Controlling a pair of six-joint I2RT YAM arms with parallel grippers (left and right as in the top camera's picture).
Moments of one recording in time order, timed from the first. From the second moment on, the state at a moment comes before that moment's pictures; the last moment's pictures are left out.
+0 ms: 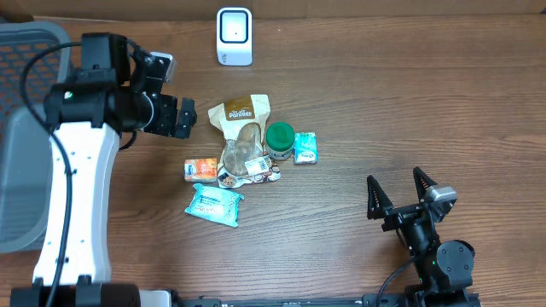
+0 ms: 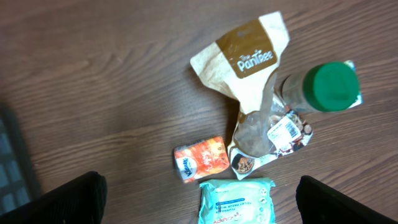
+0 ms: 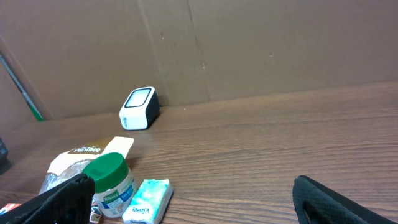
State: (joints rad) left arm 0.03 1.57 1.61 -1.18 0.22 0.19; right arm 0.12 0.01 0.02 -0.02 -0.12 0.23
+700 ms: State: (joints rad) left arm 0.03 1.62 1.61 -1.17 0.22 0.19; right arm 0.12 0.35 0.34 -0.23 -0.27 0.26
